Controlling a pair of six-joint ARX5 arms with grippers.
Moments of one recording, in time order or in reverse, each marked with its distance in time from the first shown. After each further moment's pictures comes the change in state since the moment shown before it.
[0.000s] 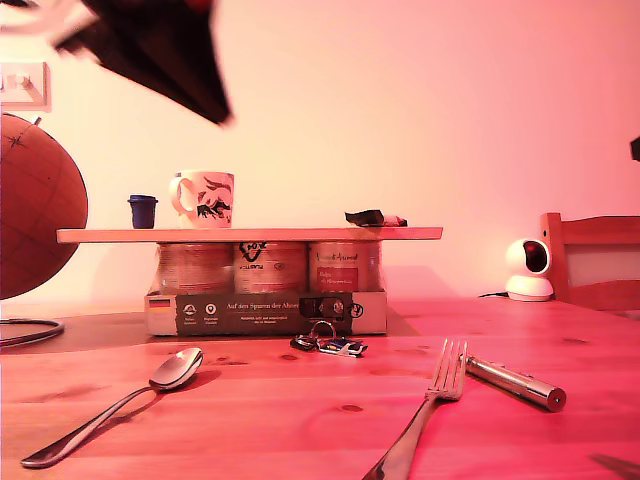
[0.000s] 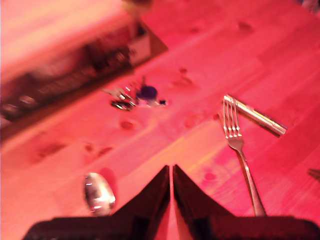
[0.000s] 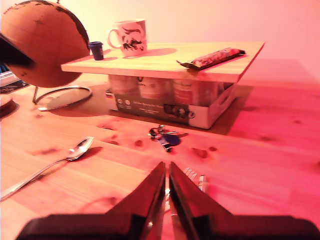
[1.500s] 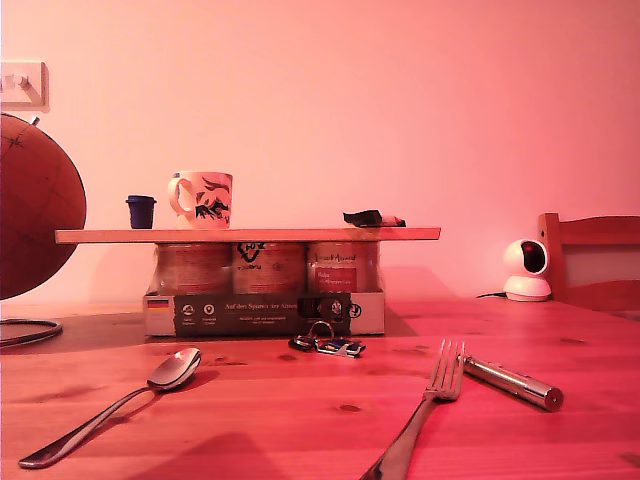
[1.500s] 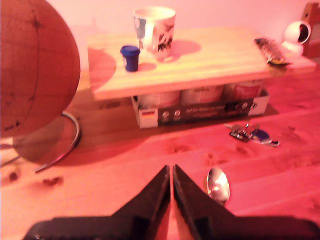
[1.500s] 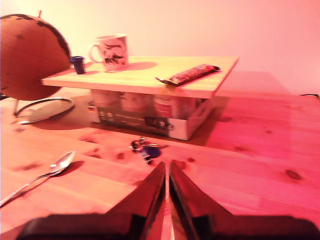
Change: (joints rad) left arm 0.575 -0.821 -0.490 0.022 0.202 0.085; right arm -0.098 0.000 0.090 -0.082 -0.026 -0.003
